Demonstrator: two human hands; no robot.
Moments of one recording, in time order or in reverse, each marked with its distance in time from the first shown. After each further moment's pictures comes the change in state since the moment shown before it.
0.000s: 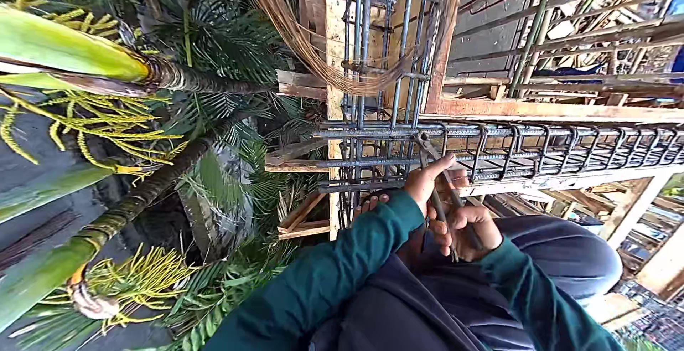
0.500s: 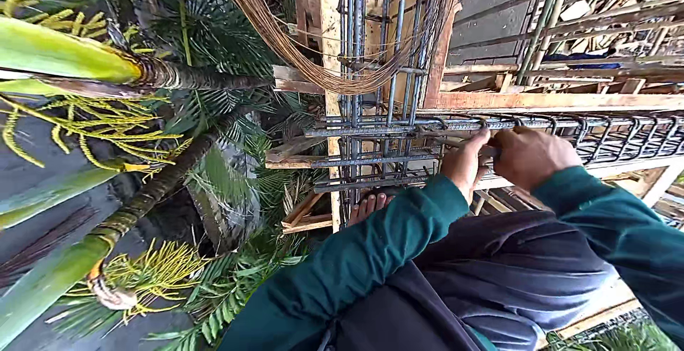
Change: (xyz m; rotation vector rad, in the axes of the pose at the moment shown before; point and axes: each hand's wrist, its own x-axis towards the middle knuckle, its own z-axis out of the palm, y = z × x) left_hand 0.009 0.024 0.076 -0.100 0.107 -0.008; right_hand -0.004 -0.139 0.012 -2.207 0.919 0.227
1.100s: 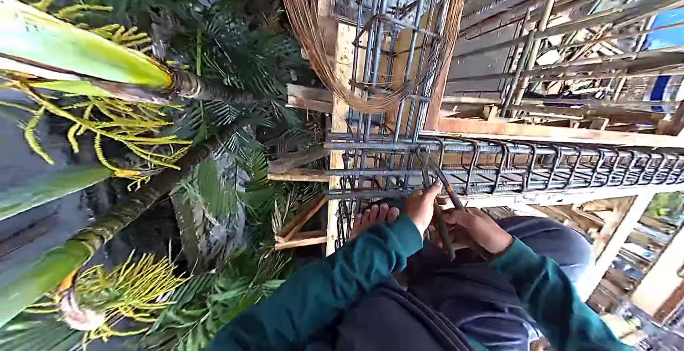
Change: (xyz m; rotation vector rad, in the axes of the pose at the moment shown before) left_hand -0.030 -0.026 -0.073 0.293 0.106 0.023; right_hand -0.074 -0.057 0.063 1.501 -0.549 0.183
